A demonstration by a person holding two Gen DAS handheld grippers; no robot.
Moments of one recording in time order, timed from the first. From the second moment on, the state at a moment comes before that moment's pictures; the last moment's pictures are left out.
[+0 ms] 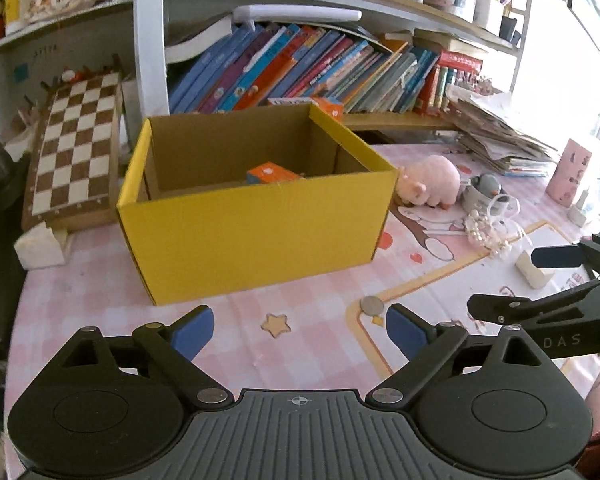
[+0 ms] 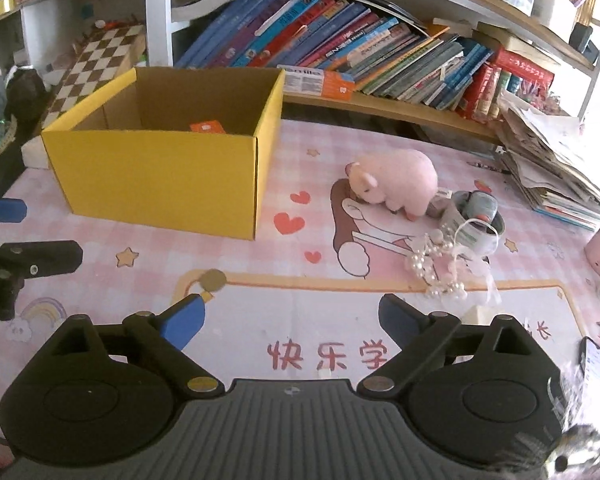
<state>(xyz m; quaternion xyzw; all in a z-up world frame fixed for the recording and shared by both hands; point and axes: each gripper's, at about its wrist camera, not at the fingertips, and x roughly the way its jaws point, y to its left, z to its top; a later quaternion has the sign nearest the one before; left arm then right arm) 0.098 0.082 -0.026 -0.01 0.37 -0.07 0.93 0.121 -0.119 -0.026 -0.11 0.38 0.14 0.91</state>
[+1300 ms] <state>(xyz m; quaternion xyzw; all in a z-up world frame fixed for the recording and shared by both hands) 0.098 0.002 -0.035 0.01 0.41 -0.08 0.91 0.122 -0.179 -0.038 -0.10 0.41 0.16 0.89</state>
